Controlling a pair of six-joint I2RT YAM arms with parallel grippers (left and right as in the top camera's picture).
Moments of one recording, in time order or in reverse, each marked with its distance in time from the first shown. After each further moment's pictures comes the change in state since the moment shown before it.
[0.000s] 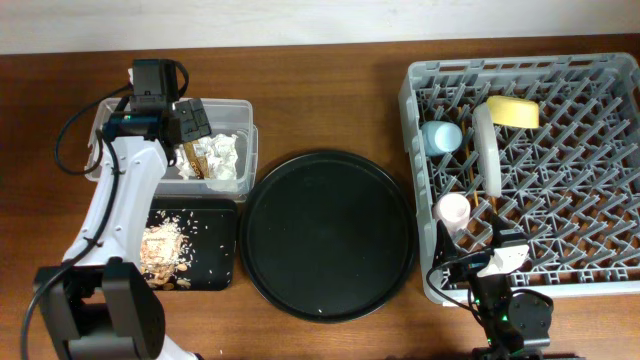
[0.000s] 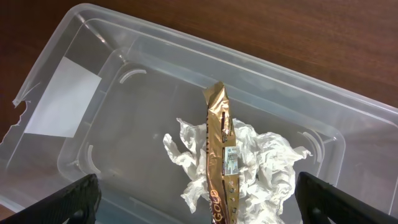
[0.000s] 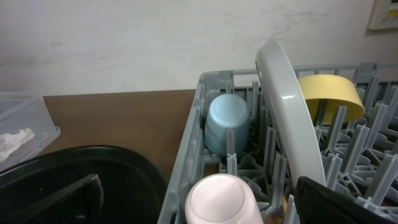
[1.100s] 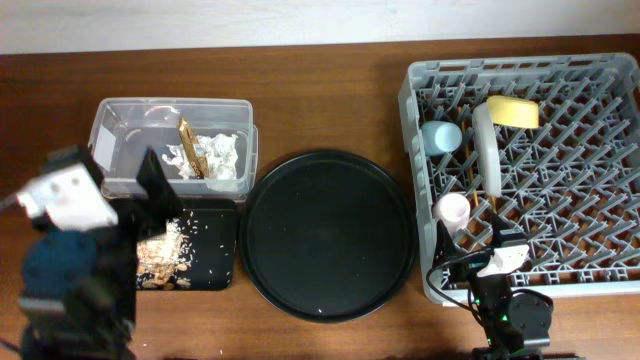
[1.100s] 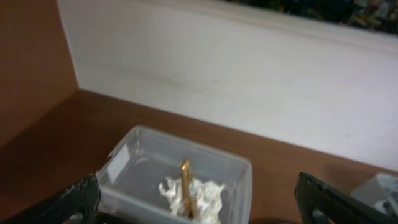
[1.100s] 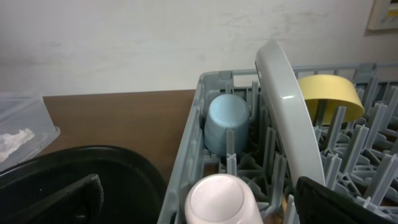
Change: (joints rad) left arm -0.126 -1.048 -0.324 0.002 -0.044 0.000; right arm -0.001 0.000 0.000 0.000 0.000 0.000
